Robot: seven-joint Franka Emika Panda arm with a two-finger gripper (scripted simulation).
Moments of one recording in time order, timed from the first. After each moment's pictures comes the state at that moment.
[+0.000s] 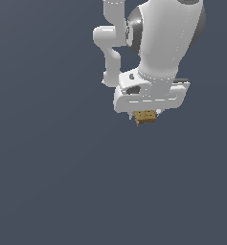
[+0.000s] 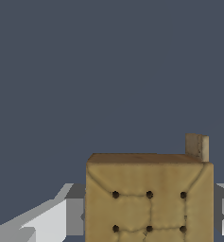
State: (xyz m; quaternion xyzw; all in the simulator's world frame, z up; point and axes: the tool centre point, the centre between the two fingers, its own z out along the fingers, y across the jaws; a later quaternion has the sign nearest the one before) arm 0.025 0.103 0.297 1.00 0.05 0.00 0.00
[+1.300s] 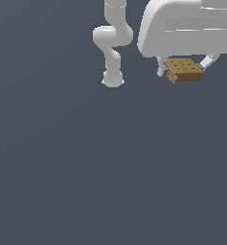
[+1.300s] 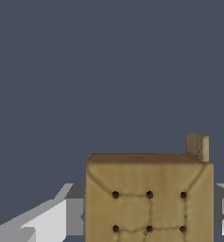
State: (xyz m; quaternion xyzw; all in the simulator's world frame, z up) arm 0.047 0.147 0.464 1.00 0.05 0.00 0.00
